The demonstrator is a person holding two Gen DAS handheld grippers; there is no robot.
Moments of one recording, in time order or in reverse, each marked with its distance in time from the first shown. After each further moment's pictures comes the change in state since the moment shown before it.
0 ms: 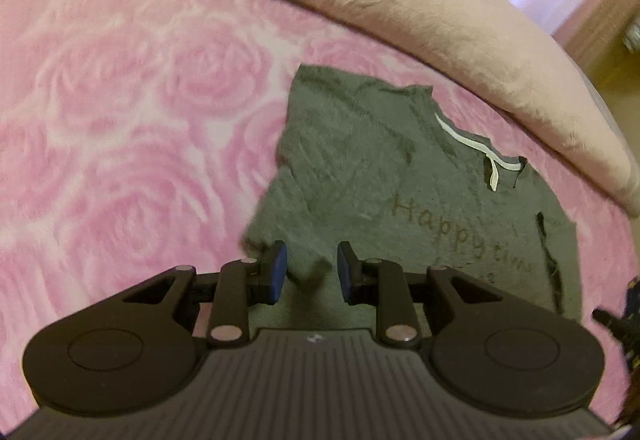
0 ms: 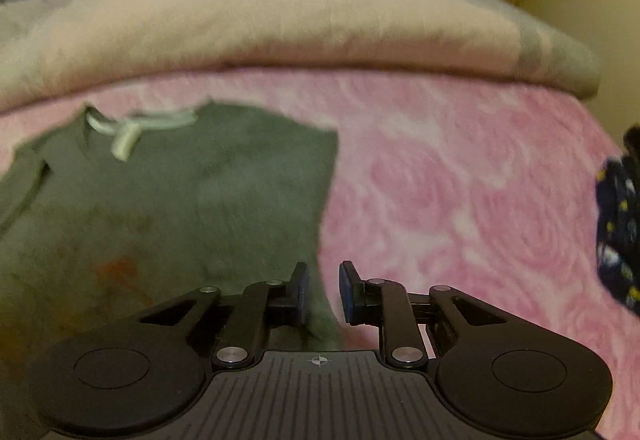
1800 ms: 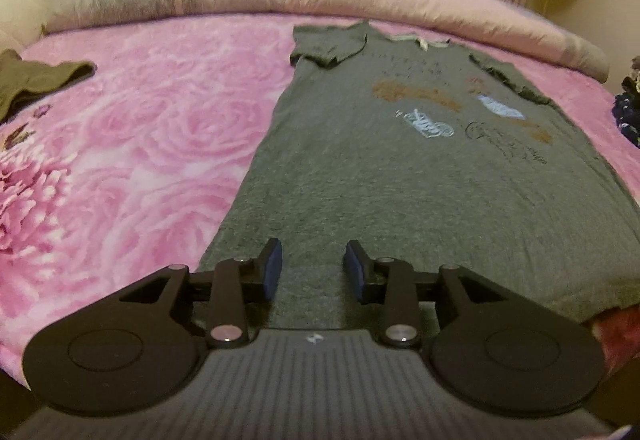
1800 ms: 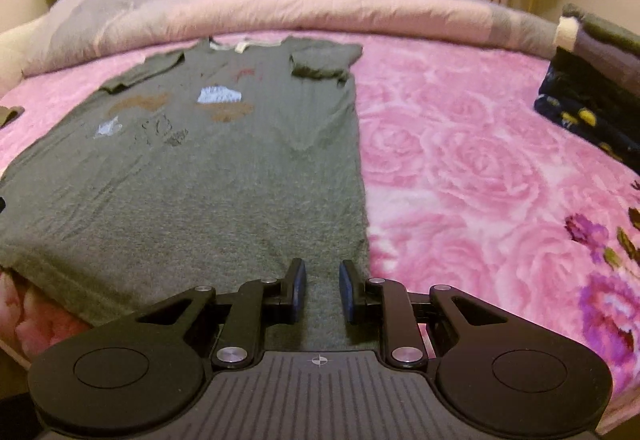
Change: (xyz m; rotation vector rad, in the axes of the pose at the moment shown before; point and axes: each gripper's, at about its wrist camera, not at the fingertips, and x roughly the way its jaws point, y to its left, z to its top) left arm -0.172 0.046 -0.281 0.295 -0.213 0.063; right arm -0.190 -0.016 -0.281 -0.057 -0.134 0.118
